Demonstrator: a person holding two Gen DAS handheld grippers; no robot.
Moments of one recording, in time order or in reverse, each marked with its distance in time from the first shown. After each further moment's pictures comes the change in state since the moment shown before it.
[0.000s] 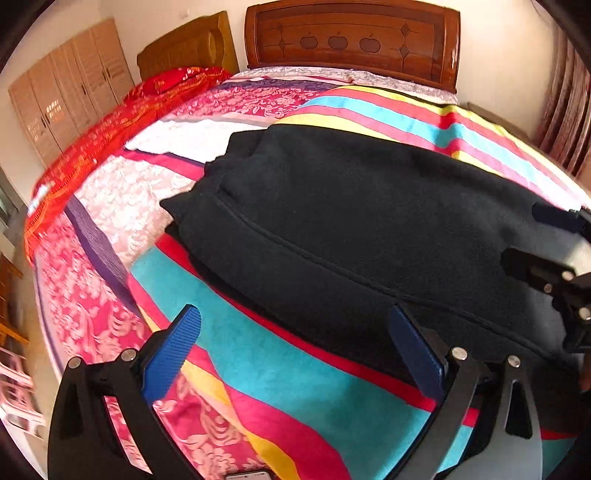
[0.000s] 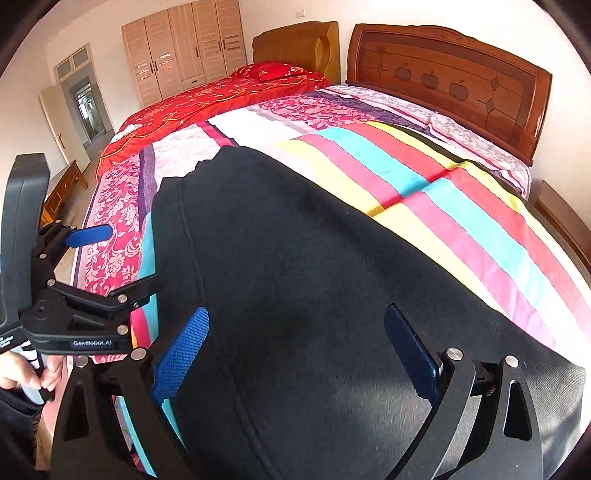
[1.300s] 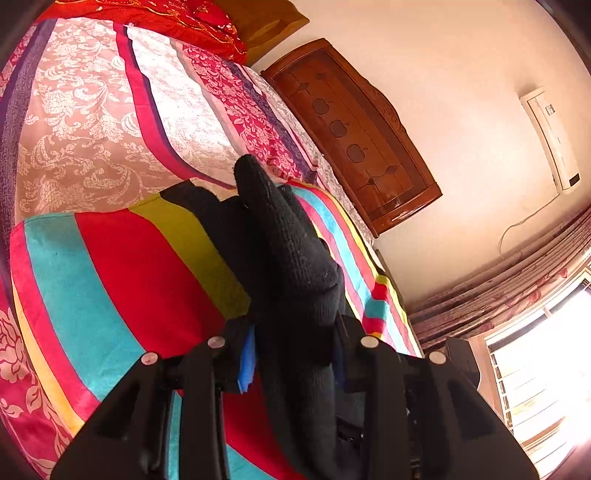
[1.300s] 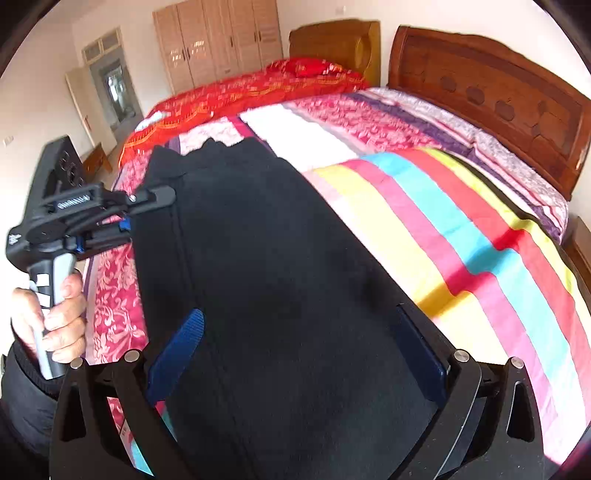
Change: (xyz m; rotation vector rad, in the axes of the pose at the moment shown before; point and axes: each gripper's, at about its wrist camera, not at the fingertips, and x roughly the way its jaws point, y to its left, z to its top) left arm 0.046 0.146 0.050 -0.594 -0.150 -0.613; right arm 0.086 0.039 0.085 -0.132 0.178 0.096
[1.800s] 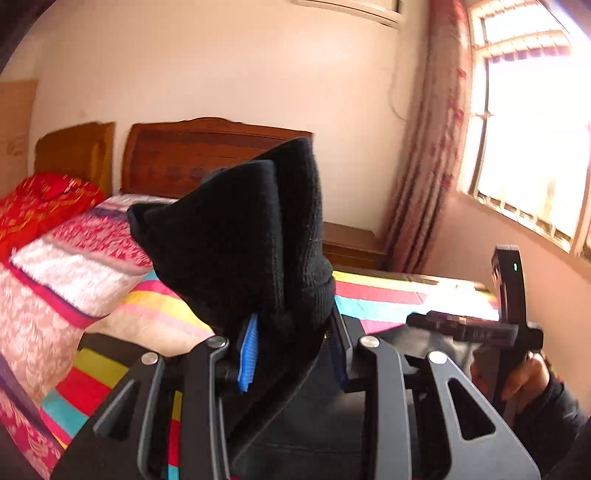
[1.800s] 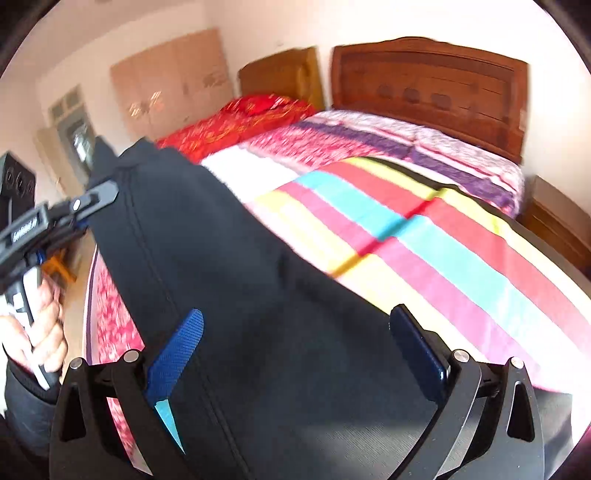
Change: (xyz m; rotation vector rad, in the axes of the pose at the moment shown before) left arm -0.052 -0.268 -0.161 0.923 -0.075 -0.087; right arm -0.157 -0.090 -0.127 0.389 -0.390 -0.083
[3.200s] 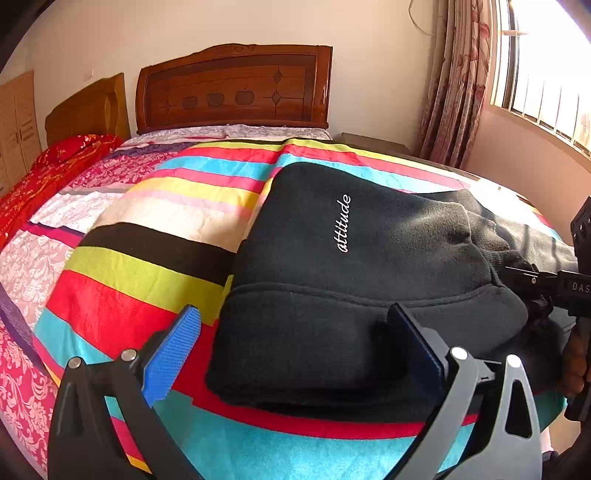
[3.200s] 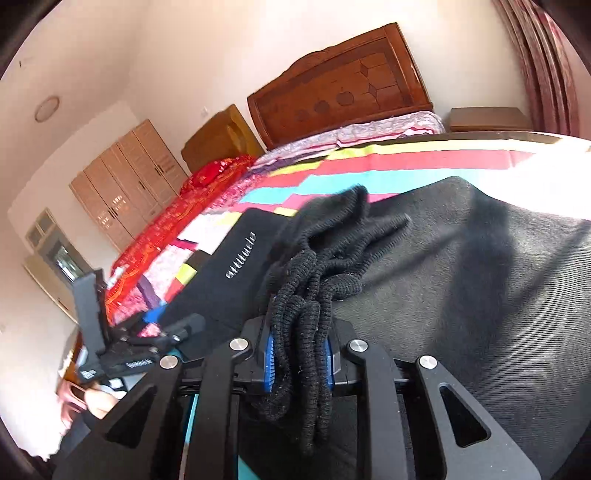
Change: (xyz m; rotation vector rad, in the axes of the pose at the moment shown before) left arm 0.059 -0.007 -0.112 -0.014 0.274 0.180; right arm -0.073 -0.066 -0.150 0.357 -0.003 -0.006
